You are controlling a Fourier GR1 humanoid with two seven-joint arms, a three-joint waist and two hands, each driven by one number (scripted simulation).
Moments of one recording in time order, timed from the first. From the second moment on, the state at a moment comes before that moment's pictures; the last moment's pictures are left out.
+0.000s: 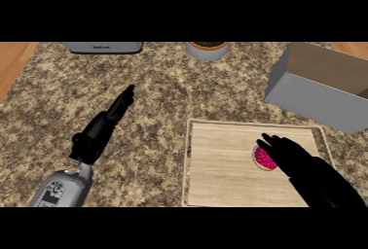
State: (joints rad) left arm -0.21 0.24 -0.23 -1.52 0.02 -0.03 0.07; right arm 0.04 -0.58 0.41 -2.06 0.65 0.35 0.37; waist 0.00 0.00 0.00
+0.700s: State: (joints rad) left arm -0.20 0.18 -0.17 -1.55 -0.05 -0.08 0.09; right arm 0.00 -0.45 0.34 -1.88 0.80 0.36 0.22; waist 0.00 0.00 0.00
